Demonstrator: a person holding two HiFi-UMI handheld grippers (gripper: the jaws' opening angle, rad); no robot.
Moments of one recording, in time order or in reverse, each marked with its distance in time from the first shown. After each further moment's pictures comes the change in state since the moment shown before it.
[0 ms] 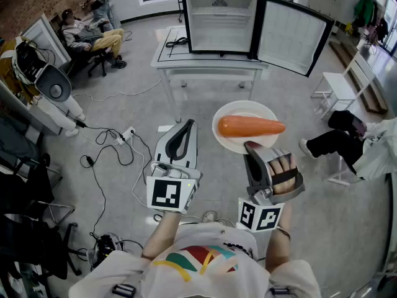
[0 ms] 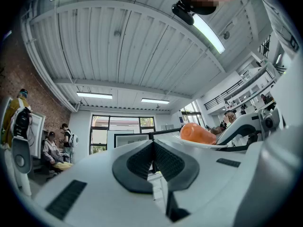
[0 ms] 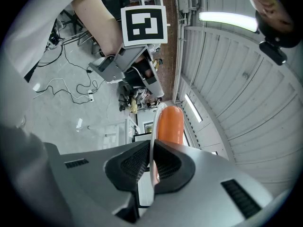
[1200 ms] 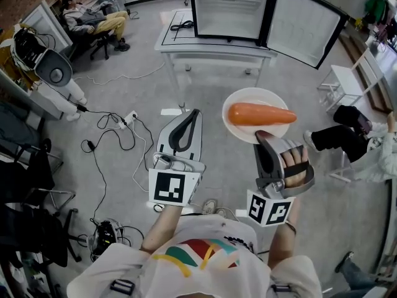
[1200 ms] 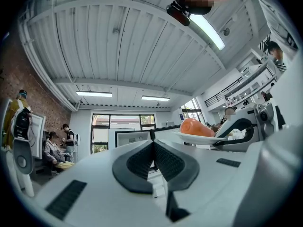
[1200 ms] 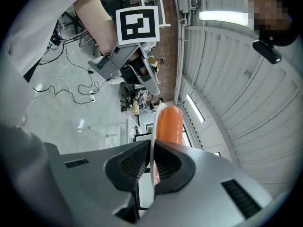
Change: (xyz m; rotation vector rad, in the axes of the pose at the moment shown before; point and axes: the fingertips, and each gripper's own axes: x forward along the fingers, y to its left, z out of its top) left arm 0.007 0.010 -0.014 0.006 0.019 0.013; right arm 0.016 0.002 -0.009 0.006 -0.014 0.020
